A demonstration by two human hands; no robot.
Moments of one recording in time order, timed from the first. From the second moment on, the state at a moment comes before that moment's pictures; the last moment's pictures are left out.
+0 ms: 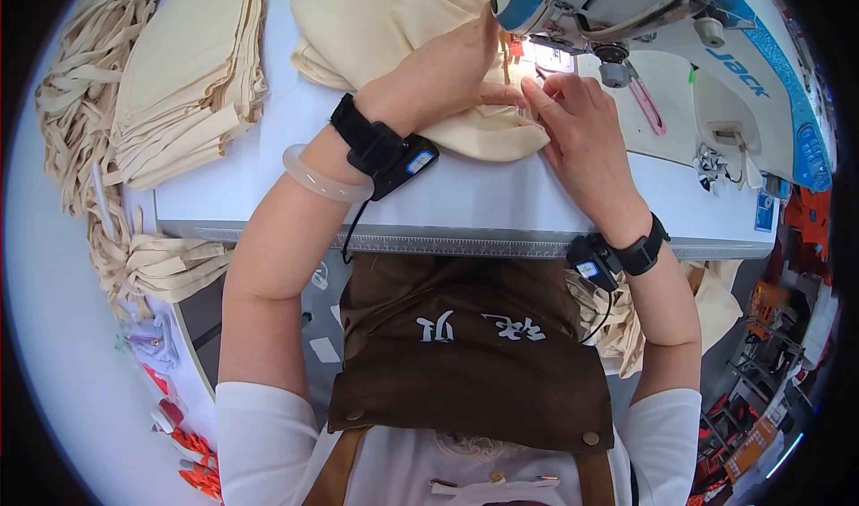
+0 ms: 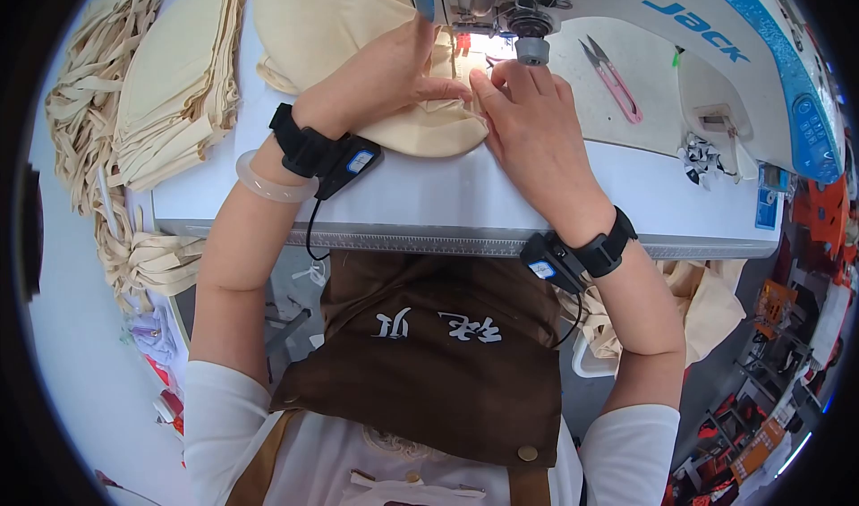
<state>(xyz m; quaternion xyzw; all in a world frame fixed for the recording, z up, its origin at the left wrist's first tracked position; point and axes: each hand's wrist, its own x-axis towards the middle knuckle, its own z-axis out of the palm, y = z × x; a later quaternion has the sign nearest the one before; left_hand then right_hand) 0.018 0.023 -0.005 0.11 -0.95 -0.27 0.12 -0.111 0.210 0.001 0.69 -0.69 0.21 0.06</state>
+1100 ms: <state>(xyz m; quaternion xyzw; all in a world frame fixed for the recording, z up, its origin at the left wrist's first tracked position) 0.066 0.101 0.012 0.08 -0.96 -0.14 0.22 -0.109 0.227 -0.011 0.73 -0.62 0.27 0.03</state>
